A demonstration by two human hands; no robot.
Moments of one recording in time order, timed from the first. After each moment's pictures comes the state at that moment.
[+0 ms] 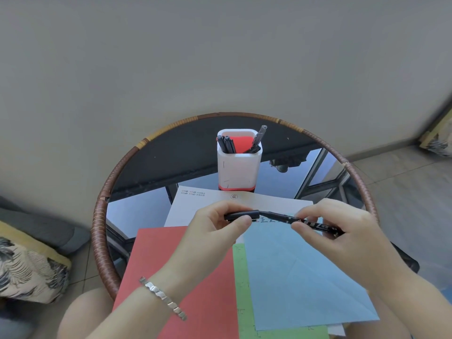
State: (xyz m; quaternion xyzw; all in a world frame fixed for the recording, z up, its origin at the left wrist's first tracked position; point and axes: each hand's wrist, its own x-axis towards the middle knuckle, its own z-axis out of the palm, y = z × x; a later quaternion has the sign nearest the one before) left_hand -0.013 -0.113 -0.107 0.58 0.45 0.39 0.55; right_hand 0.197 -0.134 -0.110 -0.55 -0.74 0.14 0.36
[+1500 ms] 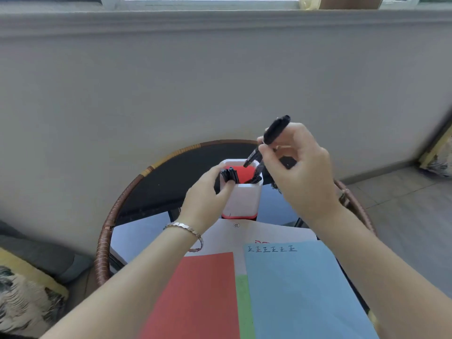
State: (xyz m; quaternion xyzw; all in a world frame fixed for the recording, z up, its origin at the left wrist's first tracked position) left_hand -0.014 -0.010 -0.106 0.70 0.55 0.37 0.27; right_hand 0.138 -0.045 -0.042 -0.43 -0.68 0.12 0.58
